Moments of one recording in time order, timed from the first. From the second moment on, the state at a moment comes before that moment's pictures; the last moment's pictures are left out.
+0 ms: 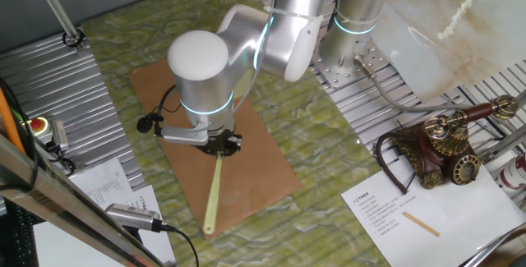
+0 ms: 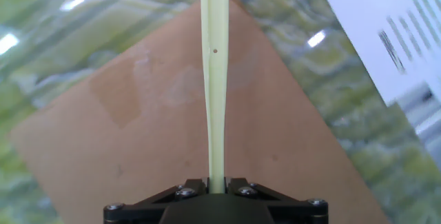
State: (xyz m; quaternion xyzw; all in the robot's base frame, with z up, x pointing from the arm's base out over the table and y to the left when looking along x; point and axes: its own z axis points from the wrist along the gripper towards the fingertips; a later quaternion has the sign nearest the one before) arm 0.531 0.179 0.087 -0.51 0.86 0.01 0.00
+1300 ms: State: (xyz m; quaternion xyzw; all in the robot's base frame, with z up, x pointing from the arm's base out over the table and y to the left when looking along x) arm 0.532 0.229 0.079 -0.63 0.77 0.00 0.05
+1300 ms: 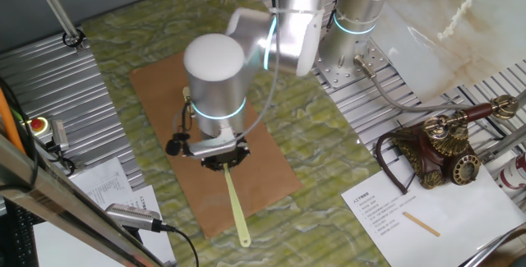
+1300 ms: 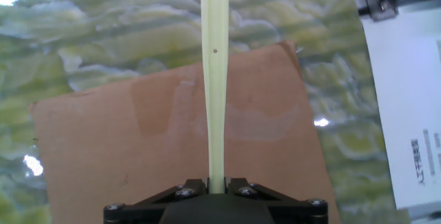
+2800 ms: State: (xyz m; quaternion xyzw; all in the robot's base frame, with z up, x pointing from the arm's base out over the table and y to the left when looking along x) arm 0.538 0.248 0.067 -0.65 0.74 0.03 0.17
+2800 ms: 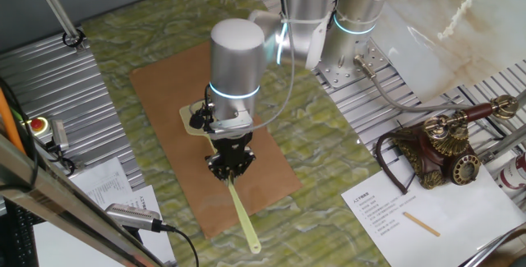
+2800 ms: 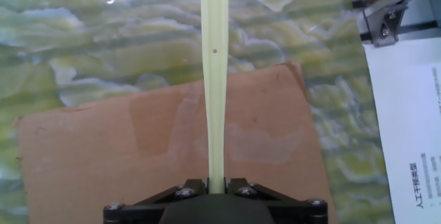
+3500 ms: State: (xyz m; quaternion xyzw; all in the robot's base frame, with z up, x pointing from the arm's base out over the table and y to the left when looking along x) arm 0.541 0.249 0.067 -0.65 0.74 0.03 0.19
